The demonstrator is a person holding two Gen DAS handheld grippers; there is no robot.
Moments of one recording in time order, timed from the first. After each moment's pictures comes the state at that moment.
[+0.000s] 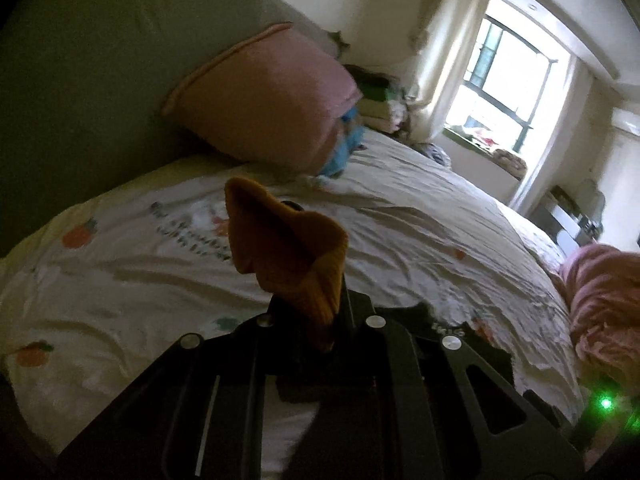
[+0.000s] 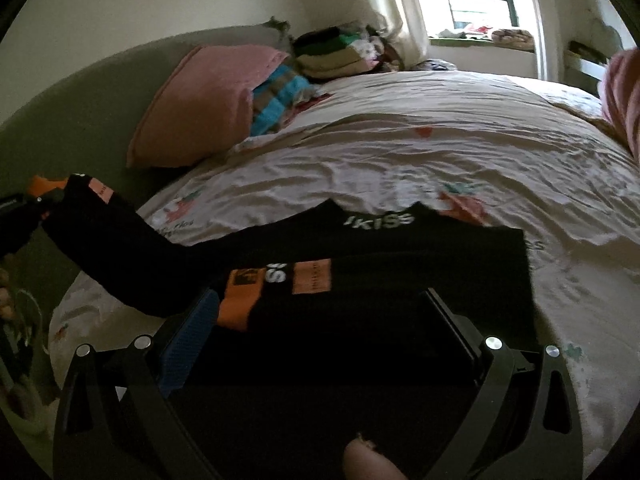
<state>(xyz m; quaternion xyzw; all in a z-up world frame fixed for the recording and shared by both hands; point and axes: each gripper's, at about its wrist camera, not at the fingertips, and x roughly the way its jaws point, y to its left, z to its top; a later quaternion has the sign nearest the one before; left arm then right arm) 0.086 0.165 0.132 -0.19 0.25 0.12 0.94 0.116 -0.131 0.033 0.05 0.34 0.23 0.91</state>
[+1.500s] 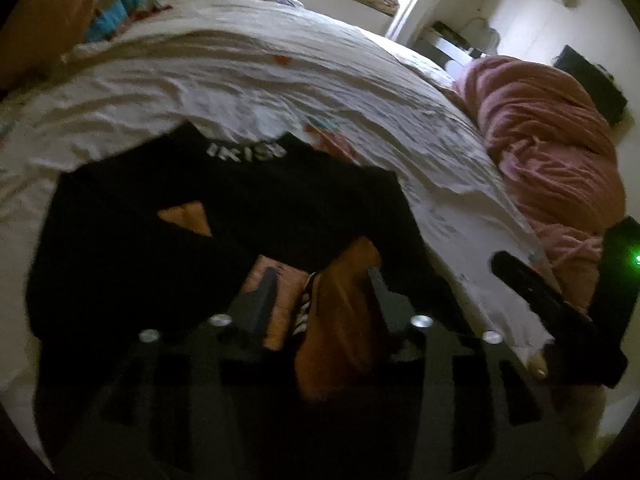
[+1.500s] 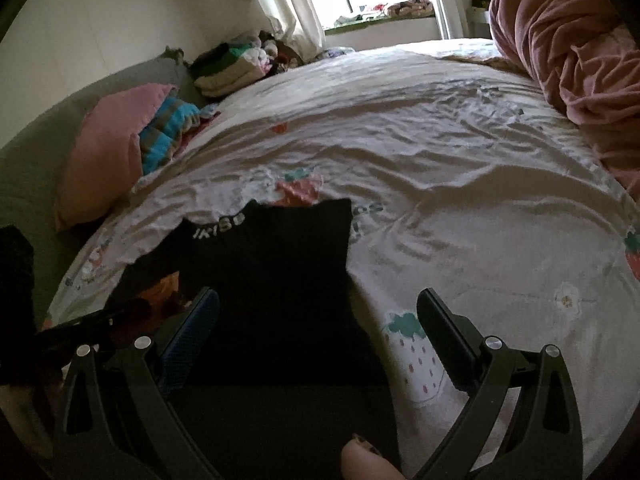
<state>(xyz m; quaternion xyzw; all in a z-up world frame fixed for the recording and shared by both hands) 0.185 -0.061 -0.002 -0.12 0.45 -0.17 0.87 0.126 -0.282 0.000 0.13 0.37 0.09 0.92</state>
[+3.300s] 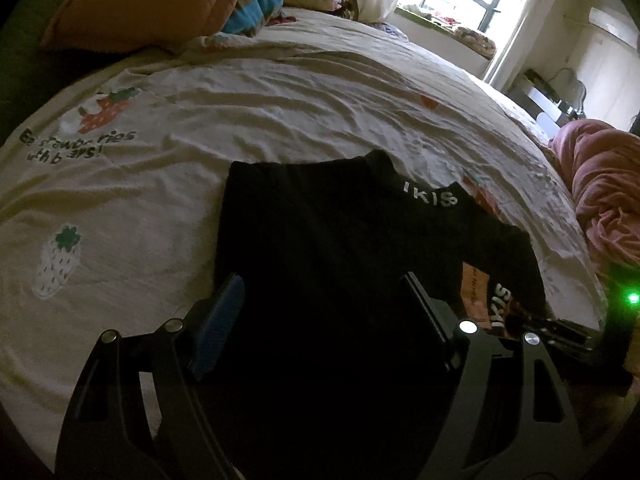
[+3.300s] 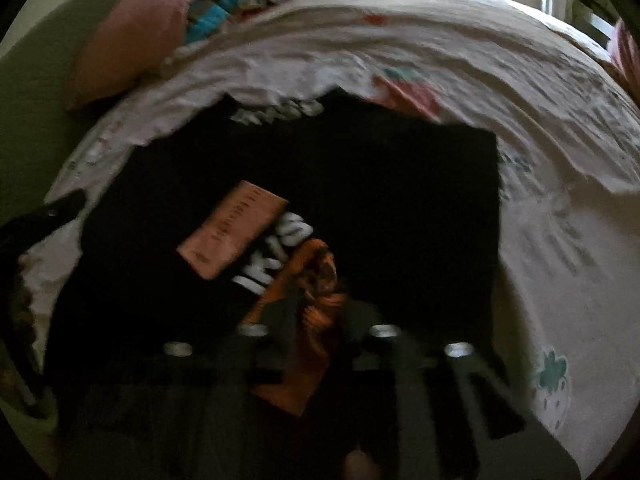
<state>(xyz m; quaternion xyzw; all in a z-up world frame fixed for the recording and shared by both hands) 0.188 0.063 -0.012 -0.14 0.43 0.02 0.89 0.193 -0.187 -0.051 0.01 0.49 0.22 0.85</state>
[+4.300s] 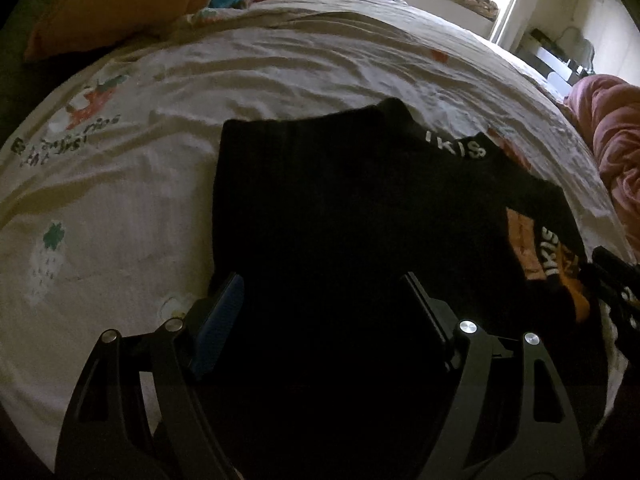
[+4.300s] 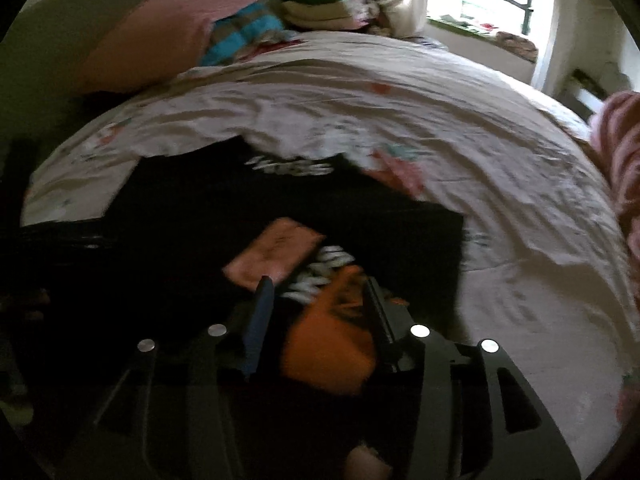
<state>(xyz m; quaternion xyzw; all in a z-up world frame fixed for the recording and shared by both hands) 0.200 0.054 -0.052 -0.08 0.48 0.02 0.88 0.168 -0.162 -0.022 -0.08 0.41 0.19 0.89</state>
